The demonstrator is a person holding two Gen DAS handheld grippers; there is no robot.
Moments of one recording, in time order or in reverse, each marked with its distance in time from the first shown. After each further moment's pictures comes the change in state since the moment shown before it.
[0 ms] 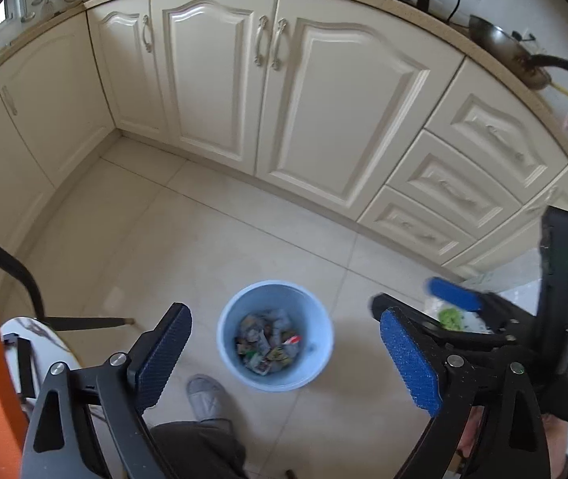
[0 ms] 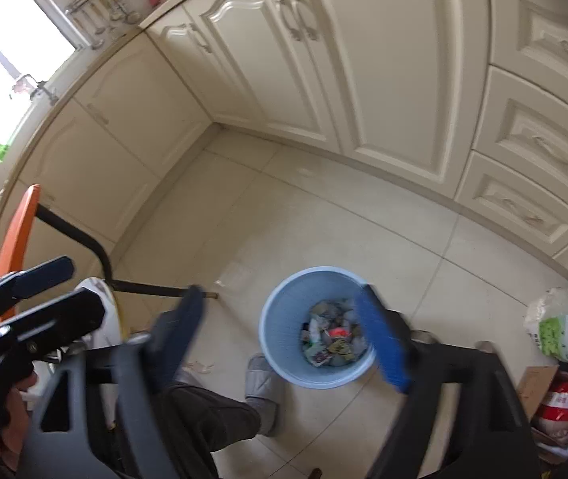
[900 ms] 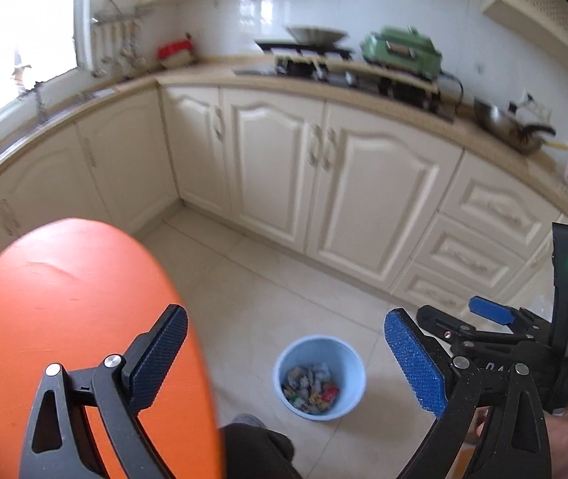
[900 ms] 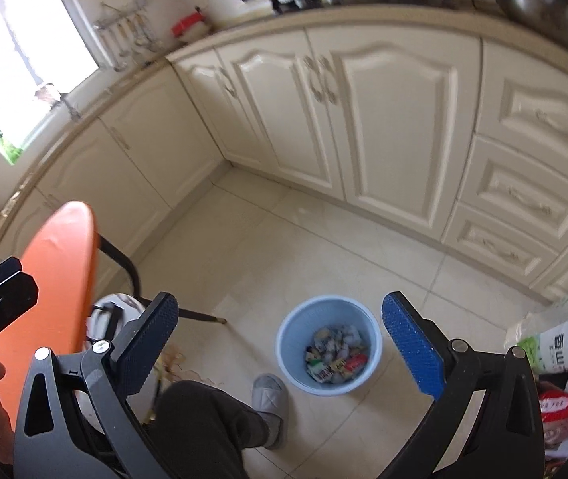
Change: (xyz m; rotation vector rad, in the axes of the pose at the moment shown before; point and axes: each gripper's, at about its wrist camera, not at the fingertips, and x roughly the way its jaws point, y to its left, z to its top) left arm -0.213 0.024 -0.119 -0.048 -0.346 0.128; right arm -0.115 0.091 0.000 -0.099 -0.162 -0.001
